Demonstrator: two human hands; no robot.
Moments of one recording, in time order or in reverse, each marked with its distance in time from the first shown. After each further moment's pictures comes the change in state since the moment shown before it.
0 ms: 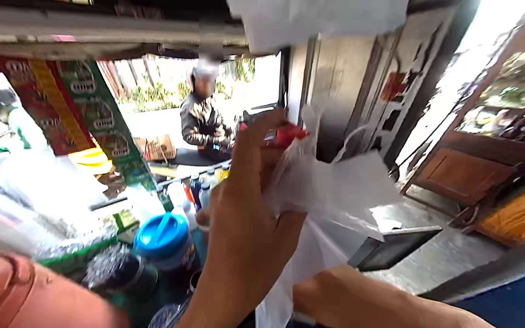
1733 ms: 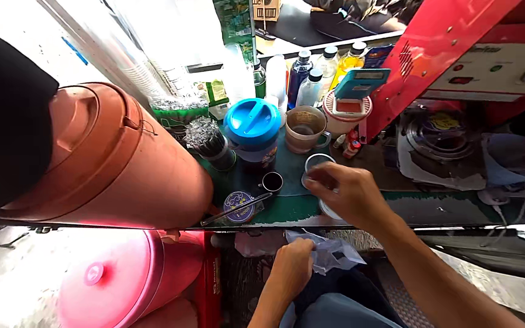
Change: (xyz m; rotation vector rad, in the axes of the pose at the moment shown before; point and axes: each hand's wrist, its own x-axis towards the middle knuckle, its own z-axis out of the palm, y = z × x) left_hand -0.327 -0.139 0.034 0.284 -0.515 -0.960; right_hand 0.108 0.072 0.191 0.432 -0.102 0.294
